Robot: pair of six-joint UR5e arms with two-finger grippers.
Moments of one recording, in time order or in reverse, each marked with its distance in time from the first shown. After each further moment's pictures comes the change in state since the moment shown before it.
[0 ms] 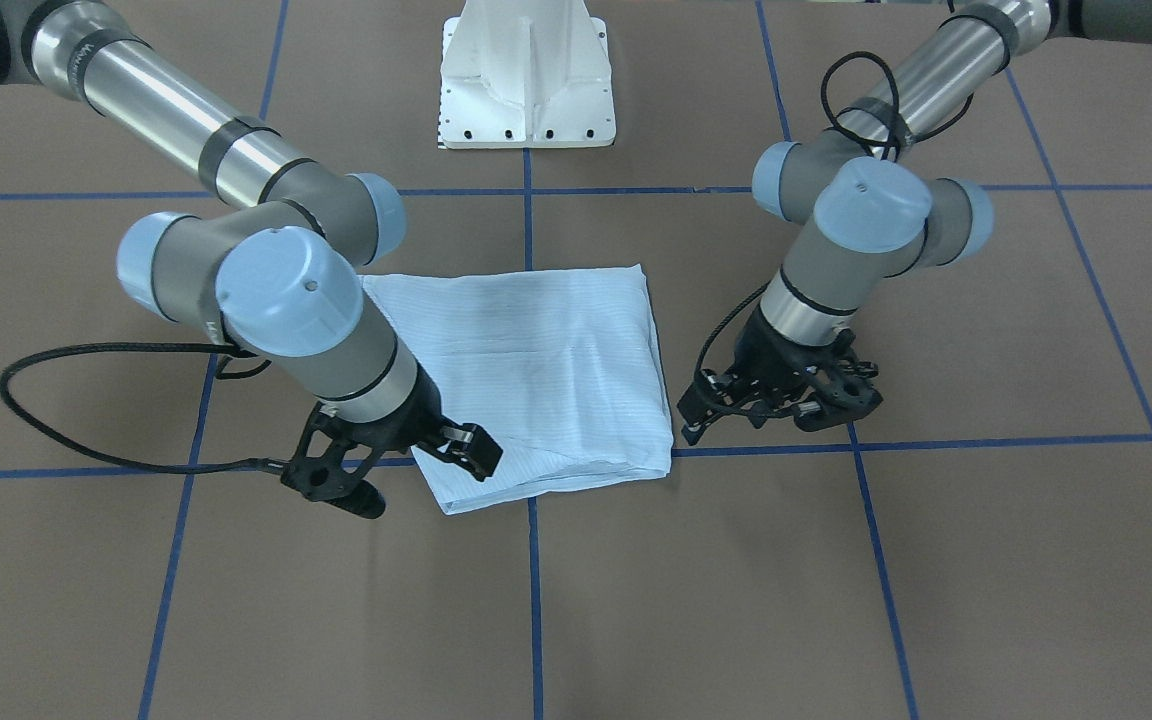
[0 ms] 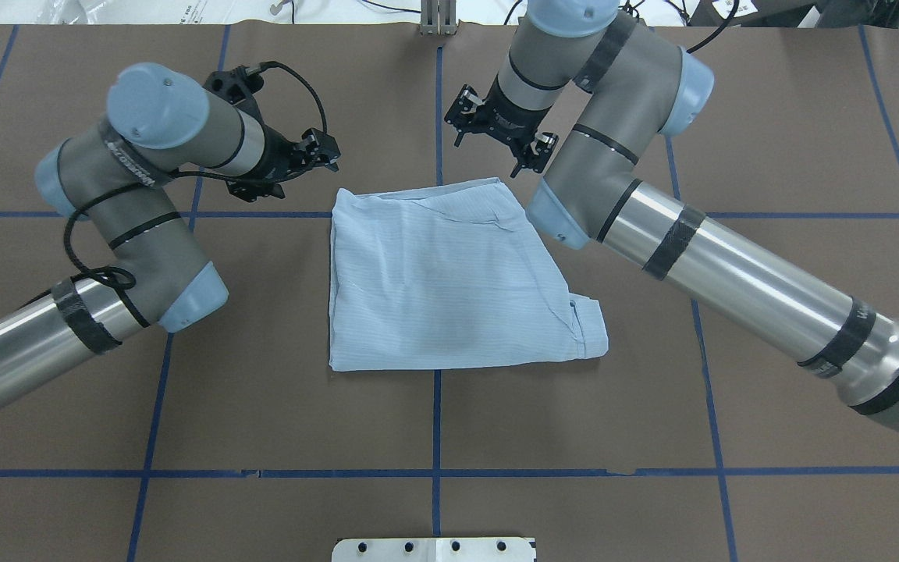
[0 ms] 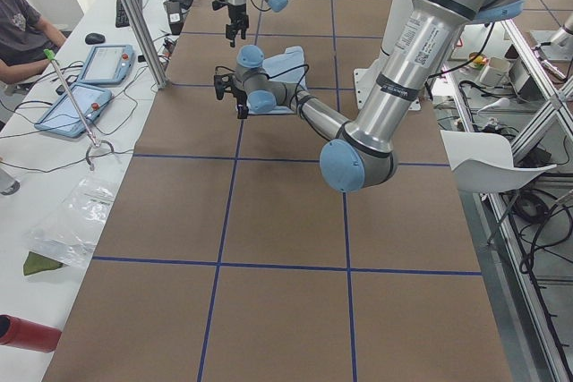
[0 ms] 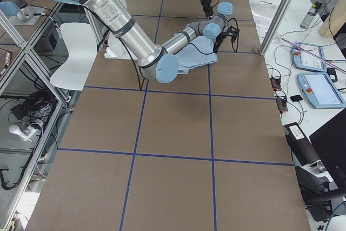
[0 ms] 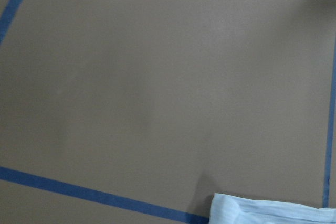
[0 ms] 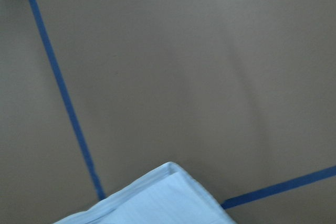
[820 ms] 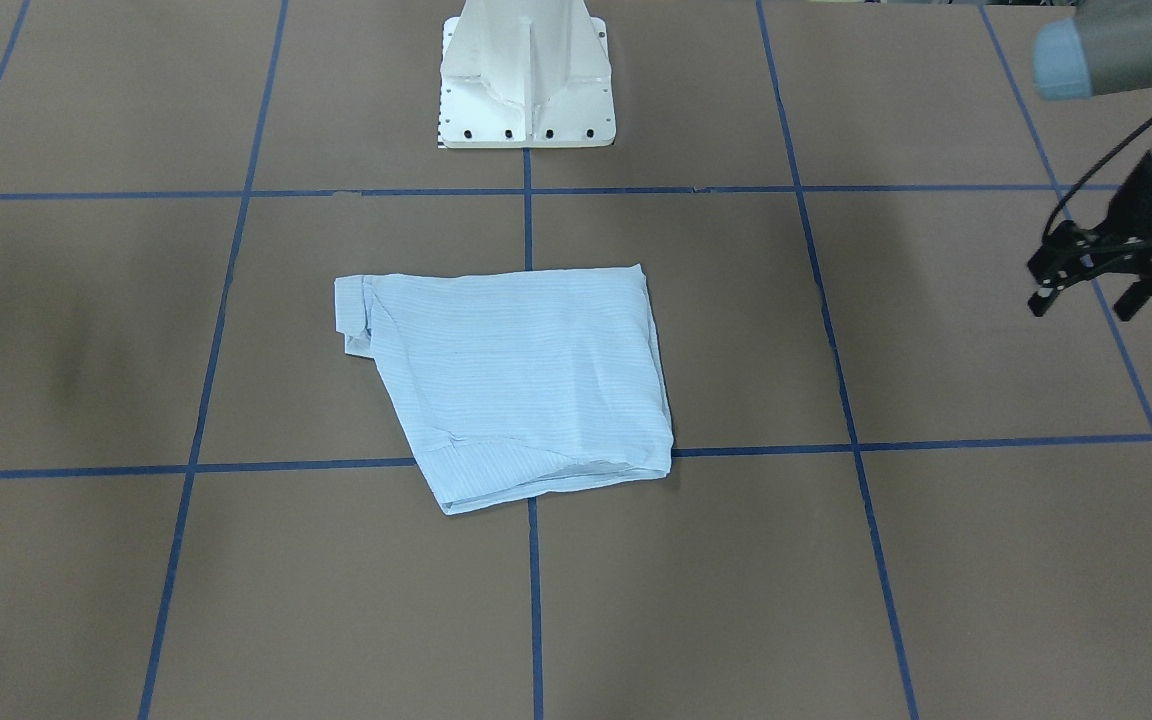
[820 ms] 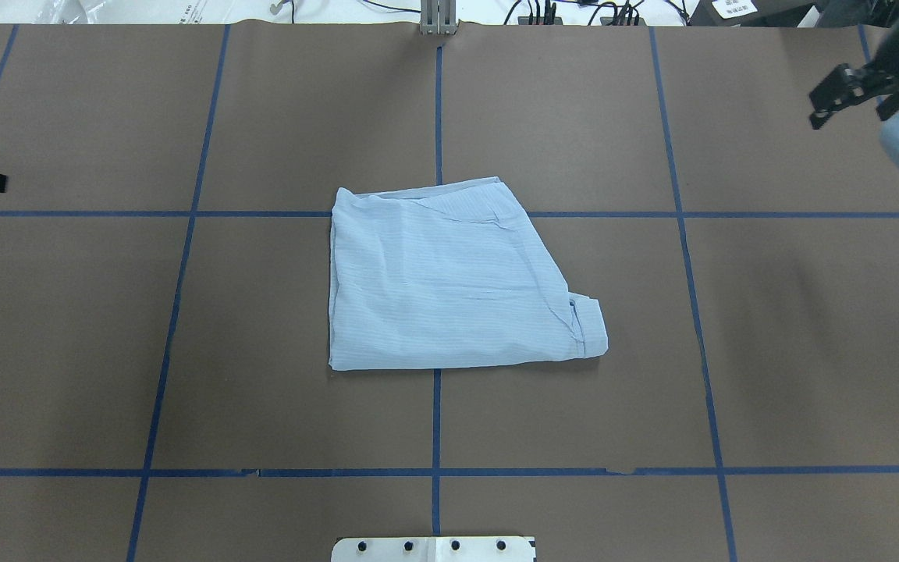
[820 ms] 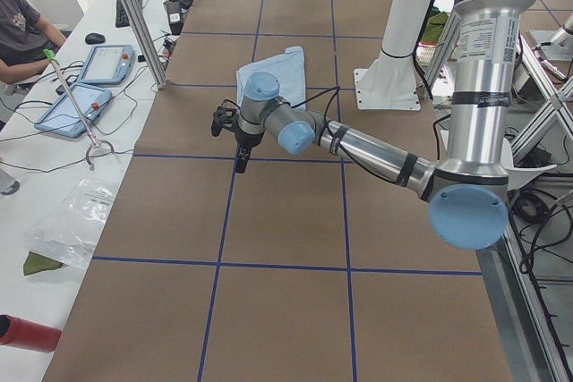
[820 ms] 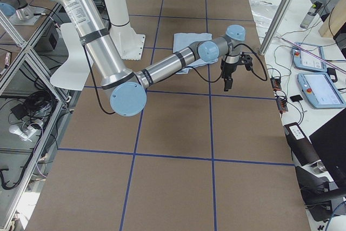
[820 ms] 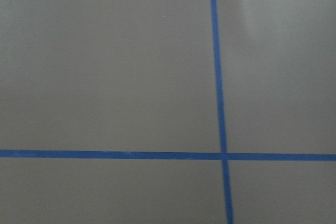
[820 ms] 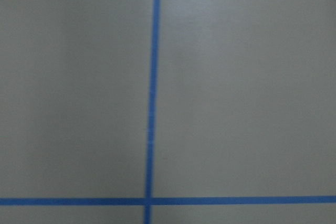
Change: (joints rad) left arm -0.387 0.492 -0.334 0.196 -0.155 0.837; right arm 0.416 -0.455 0.260 -0.283 0.102 -1.066
